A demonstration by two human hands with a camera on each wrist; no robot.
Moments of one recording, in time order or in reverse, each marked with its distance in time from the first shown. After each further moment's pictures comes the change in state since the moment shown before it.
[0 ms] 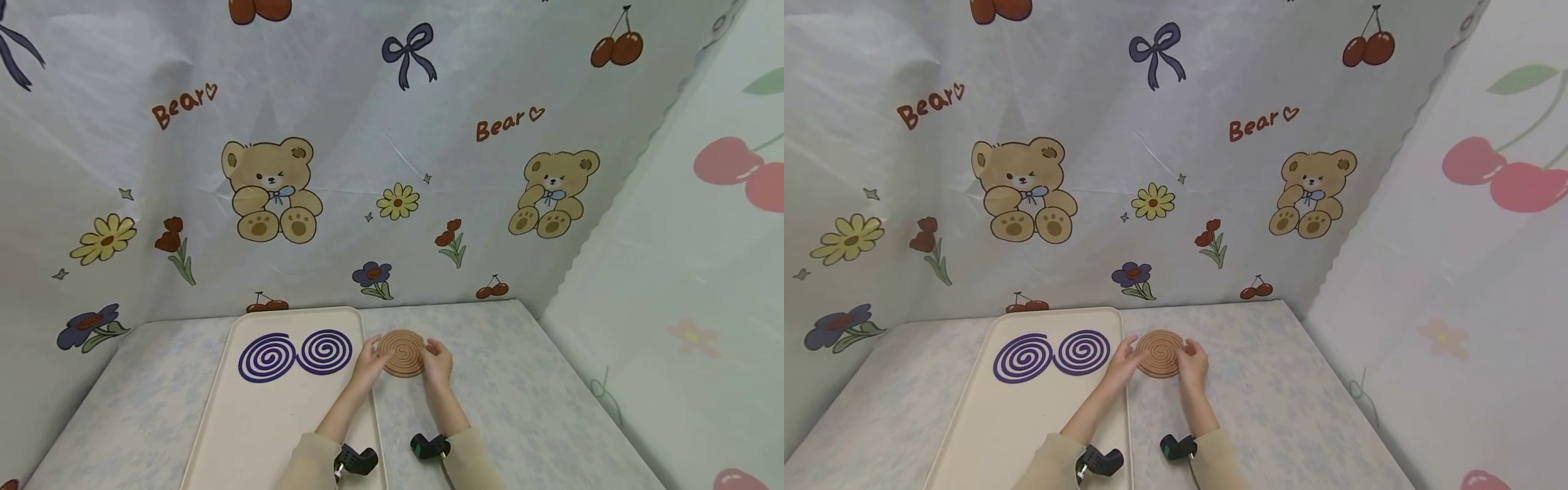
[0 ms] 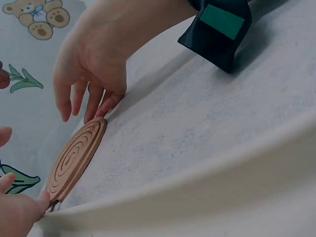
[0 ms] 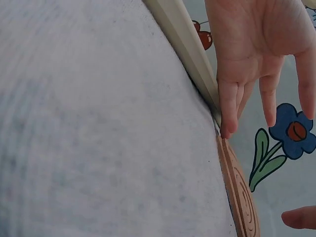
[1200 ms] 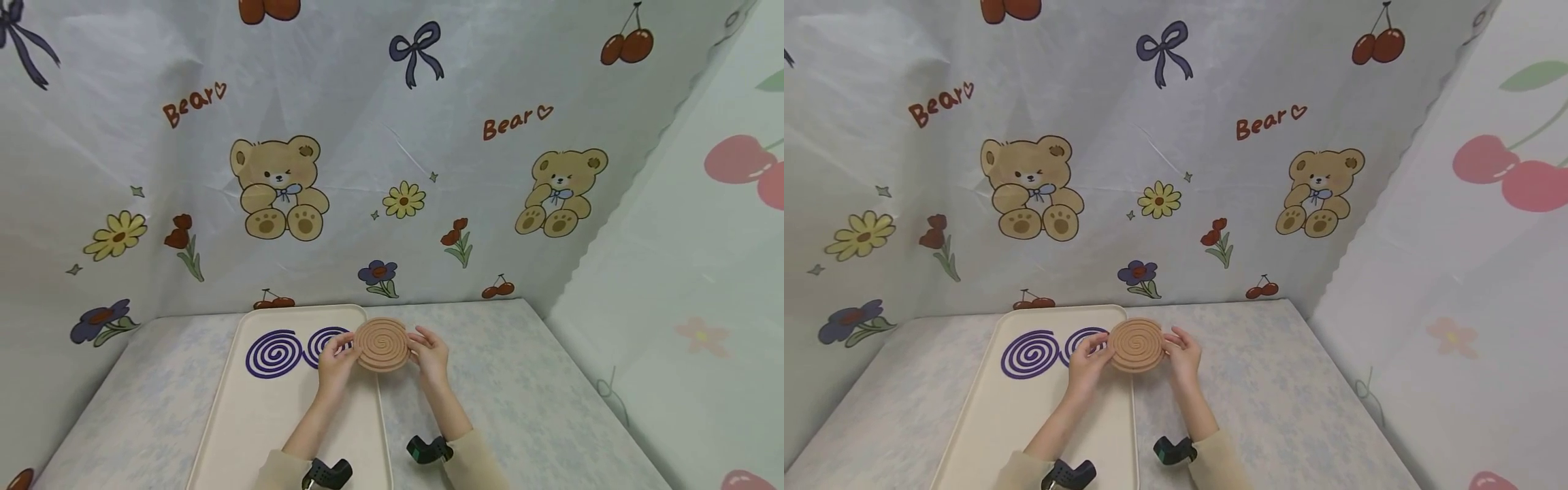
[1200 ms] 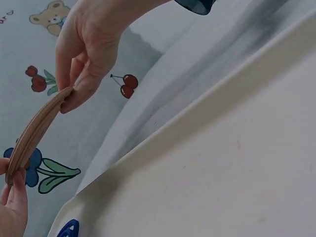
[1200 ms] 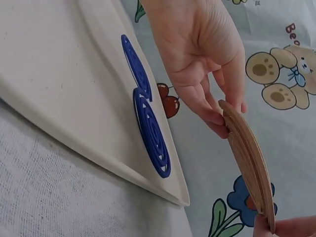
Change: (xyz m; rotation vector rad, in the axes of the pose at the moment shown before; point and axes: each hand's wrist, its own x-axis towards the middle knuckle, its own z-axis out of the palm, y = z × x) left_hand -0.029 0.018 -0.054 -0.195 0.279 0.116; right_hand -0.035 -0.047 0.010 0.311 -0.179 0.066
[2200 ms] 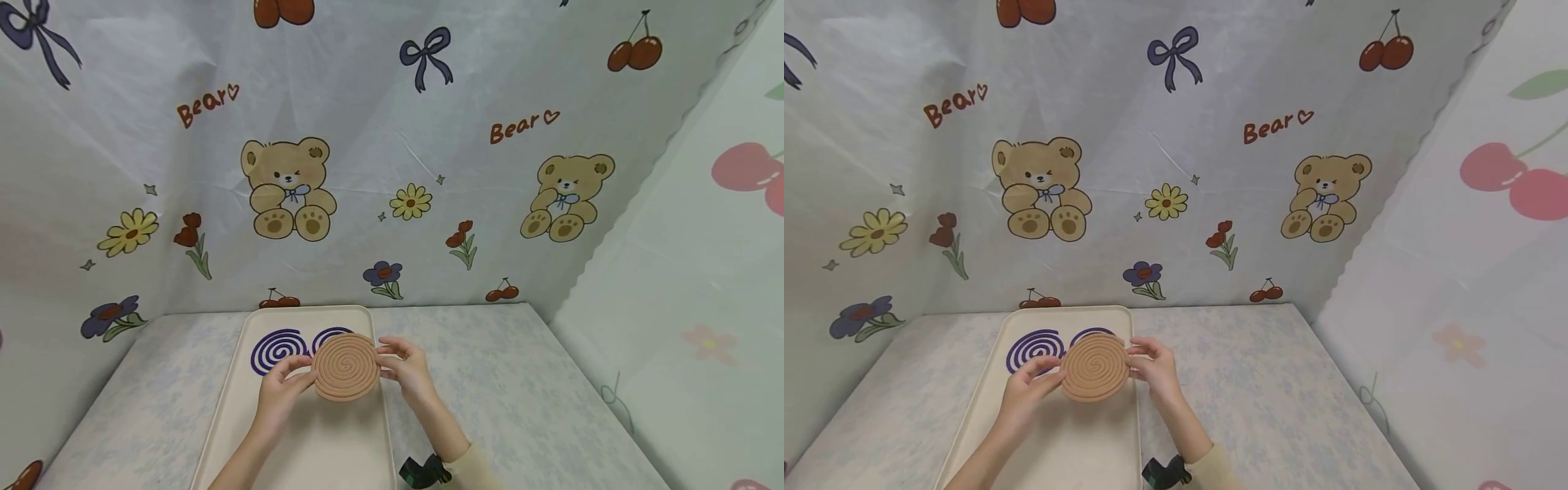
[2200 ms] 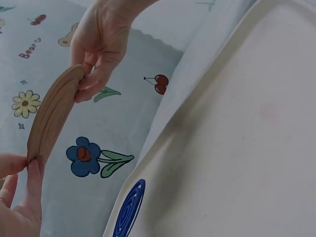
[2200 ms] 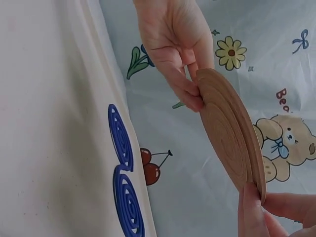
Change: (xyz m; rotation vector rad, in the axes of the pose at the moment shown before) left_hand -0.050 0.063 -0.090 0.157 -0.002 -0.114; right_hand -0.058 -0.024 0.032 -0.099 -0.388 0.012
